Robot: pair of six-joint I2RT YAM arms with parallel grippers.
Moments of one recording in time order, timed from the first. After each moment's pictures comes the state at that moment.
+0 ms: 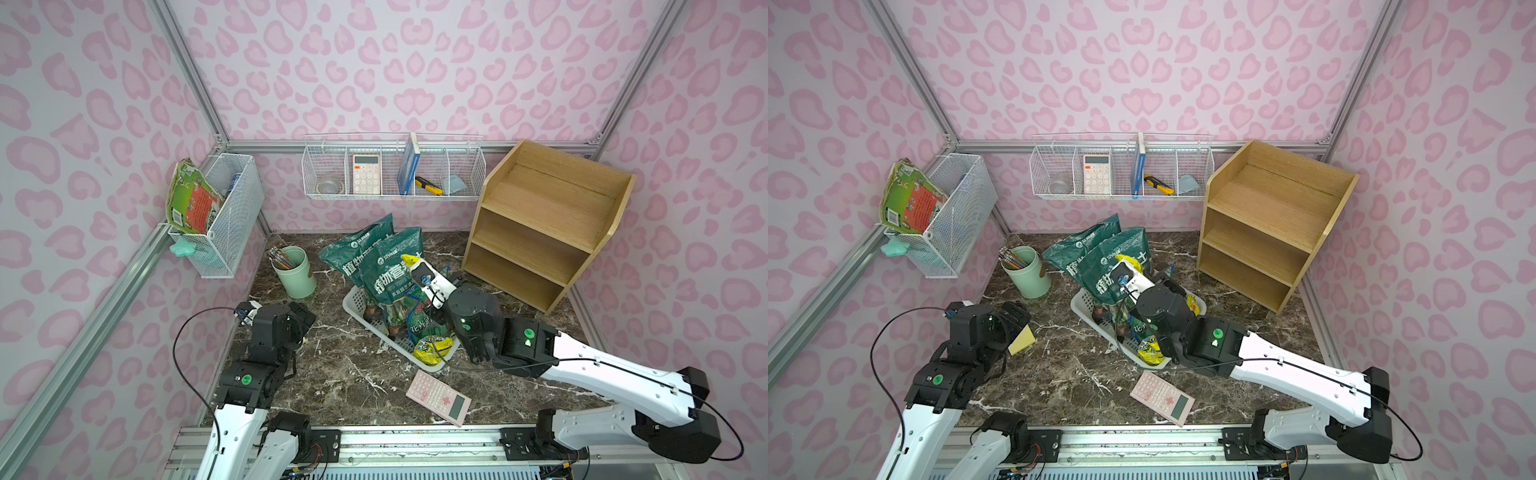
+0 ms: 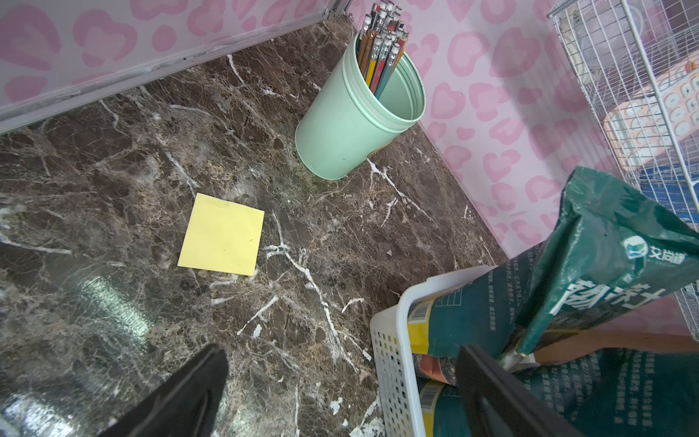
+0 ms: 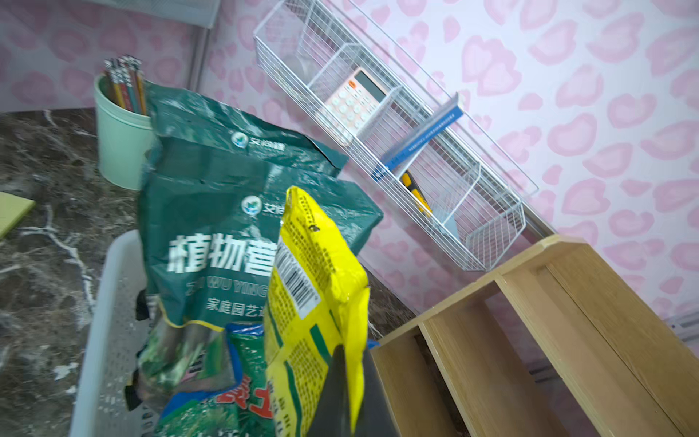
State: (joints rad) left arm -0.12 0.66 0.83 -0.83 -0.26 -0.94; right arm 1.27 1.25 1.30 -0.33 0.83 -0.34
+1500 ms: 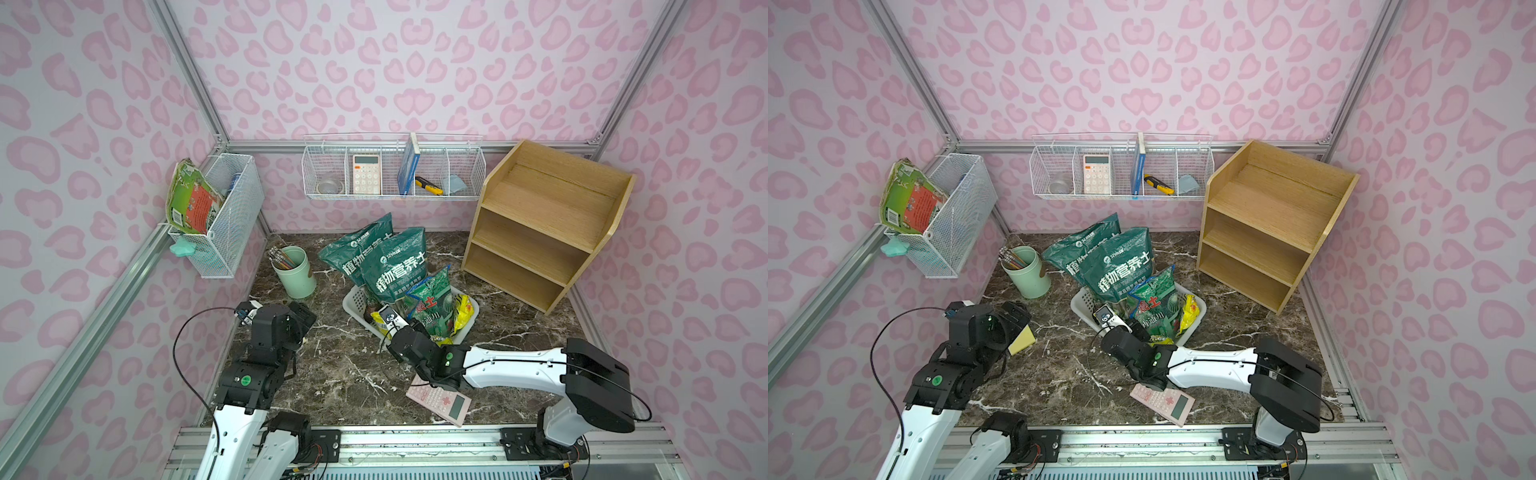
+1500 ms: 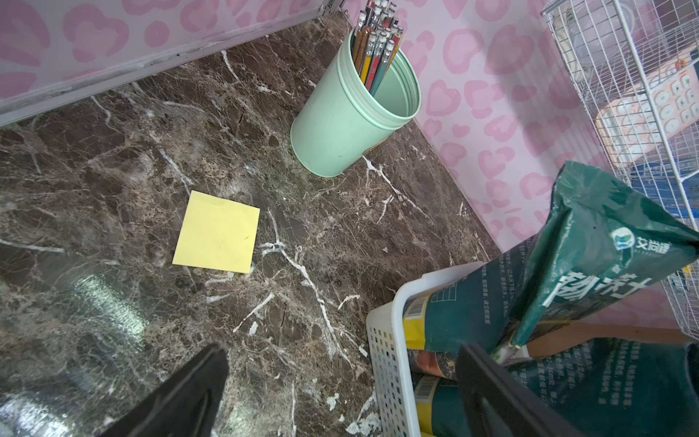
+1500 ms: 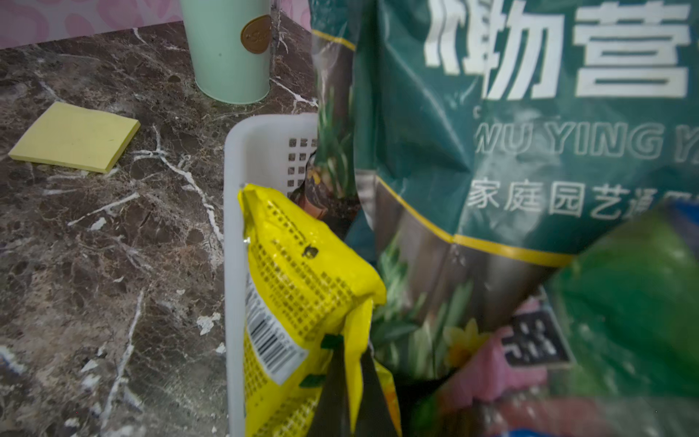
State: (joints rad) left arm -0.12 0.65 0.84 -0.83 -0.25 -0.94; right arm 1.24 1.60 0.93 0.08 0.63 0.10
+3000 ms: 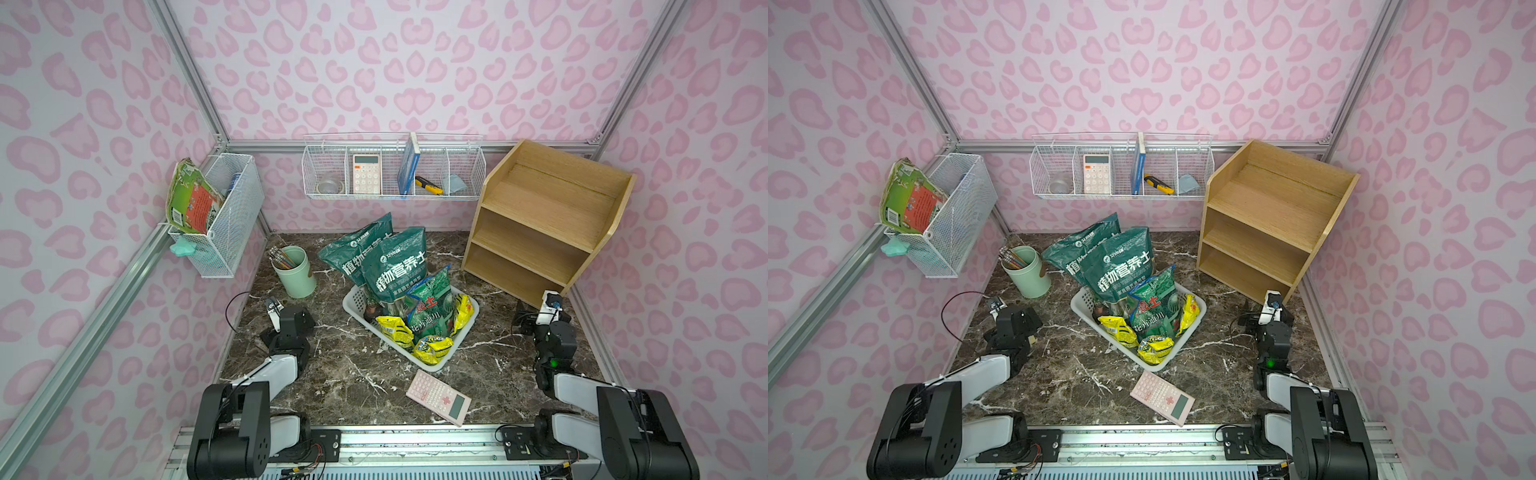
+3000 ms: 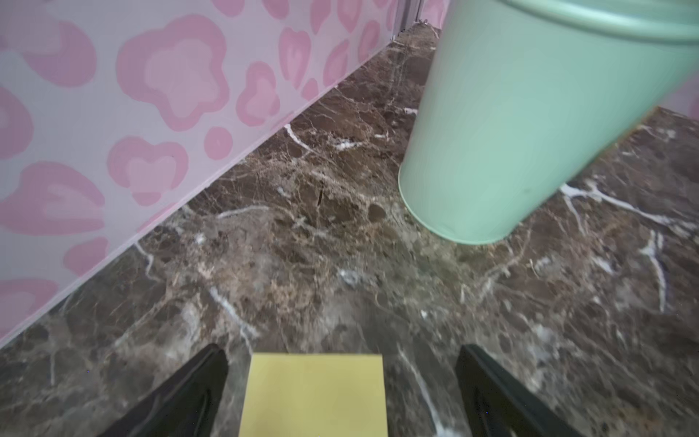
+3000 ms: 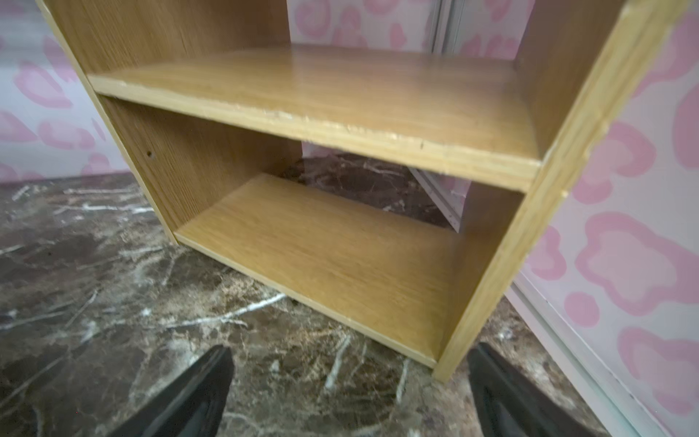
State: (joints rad) left arm 0.10 1.30 0.38 0.38 -0.43 -0.32; right arm -0.03 1.24 0.09 0.99 0.12 0.02
